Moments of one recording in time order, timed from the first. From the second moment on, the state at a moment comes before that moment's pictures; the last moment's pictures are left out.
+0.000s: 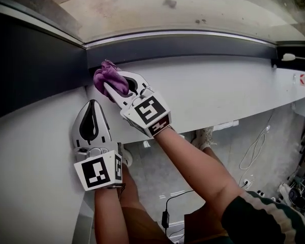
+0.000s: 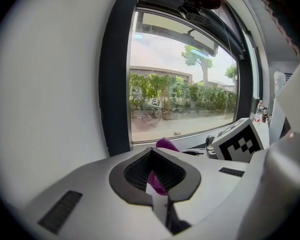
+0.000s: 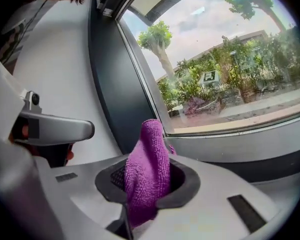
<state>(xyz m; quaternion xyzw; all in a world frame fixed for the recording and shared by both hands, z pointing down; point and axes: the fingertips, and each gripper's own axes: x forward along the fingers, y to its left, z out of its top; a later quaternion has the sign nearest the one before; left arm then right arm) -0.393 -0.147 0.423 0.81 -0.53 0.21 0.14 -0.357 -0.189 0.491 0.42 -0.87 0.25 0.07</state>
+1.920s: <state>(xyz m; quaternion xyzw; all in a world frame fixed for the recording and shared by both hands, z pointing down) -0.245 -0.132 0.447 0.86 -0.43 0.26 0.12 -0.167 -0.148 0.526 0.49 -0.81 0.27 0.14</state>
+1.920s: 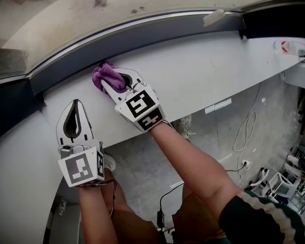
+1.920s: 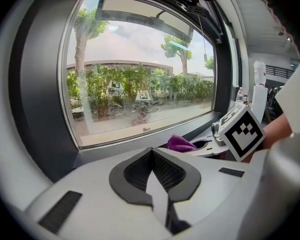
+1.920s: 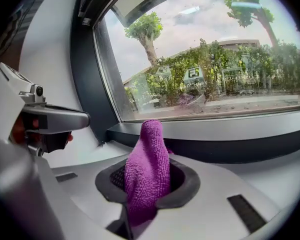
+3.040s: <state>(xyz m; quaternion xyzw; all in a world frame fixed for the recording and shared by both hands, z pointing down) -0.048 -0.092 0.464 0.89 -0.34 0.27 0.12 0.023 -0.101 0.535 0.55 -0.78 0.28 0.14</state>
